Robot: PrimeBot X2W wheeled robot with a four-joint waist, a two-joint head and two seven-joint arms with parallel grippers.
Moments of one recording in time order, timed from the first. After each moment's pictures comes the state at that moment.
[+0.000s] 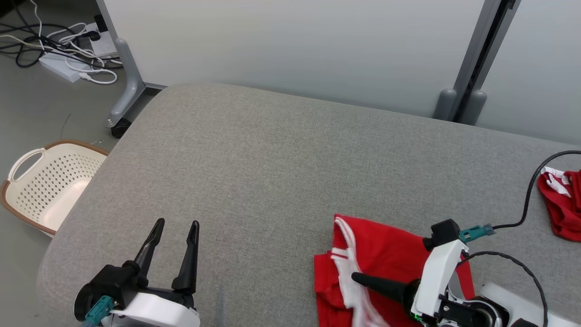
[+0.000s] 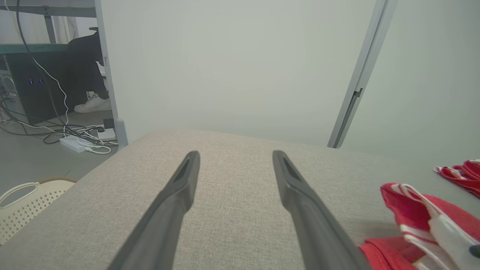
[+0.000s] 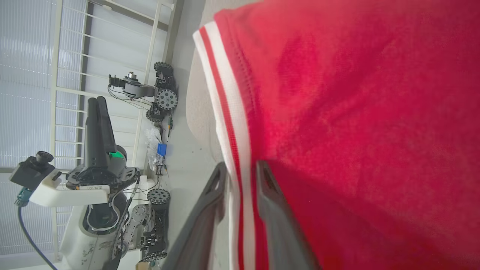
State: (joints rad) left arm -0.03 0.11 -0.14 0.22 -0.30 -0.09 -0.26; right arm -0.53 -0.48 1.09 0.33 1.77 0.13 0.26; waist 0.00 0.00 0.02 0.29
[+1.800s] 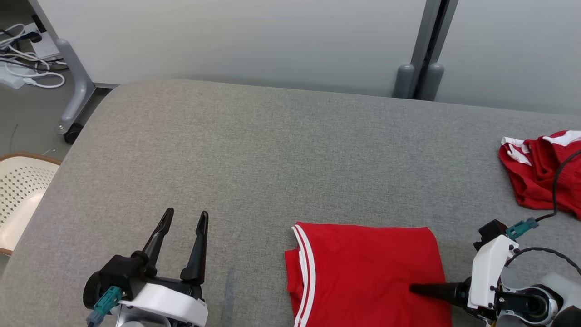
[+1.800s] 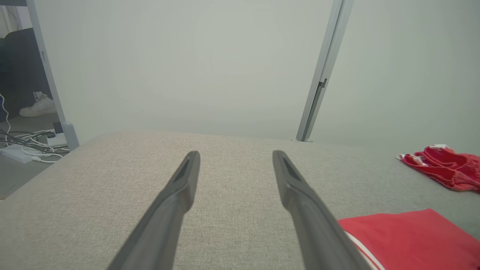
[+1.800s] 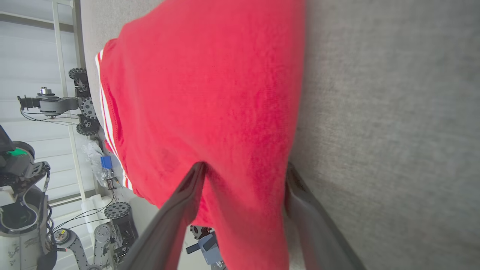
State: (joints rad) left arm -0.07 0.06 -0.11 0.24 -0.24 -0.13 -0.26; right arm -0.54 -0.57 1.04 0.57 1.72 0.13 0.53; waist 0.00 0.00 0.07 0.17
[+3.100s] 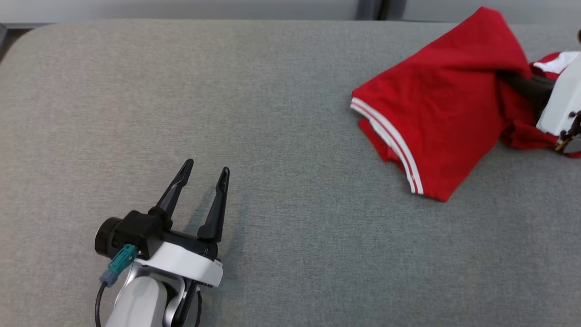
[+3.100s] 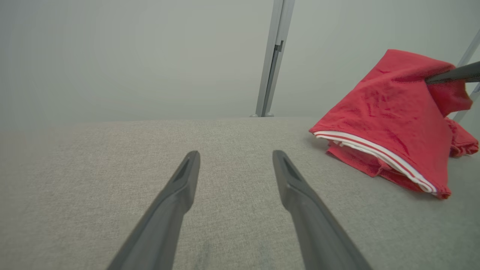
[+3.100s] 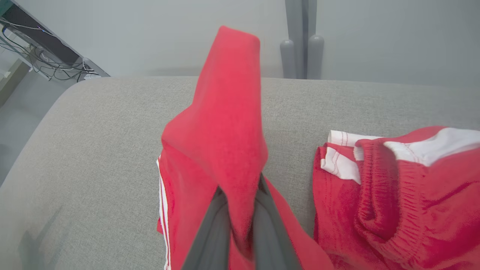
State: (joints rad) left arm -0.22 0.07 -0.20 0.23 -0.23 -0.13 -0.26; right arm -1.08 -0.70 0.97 0.57 1.35 0.13 0.33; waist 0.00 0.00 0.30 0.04
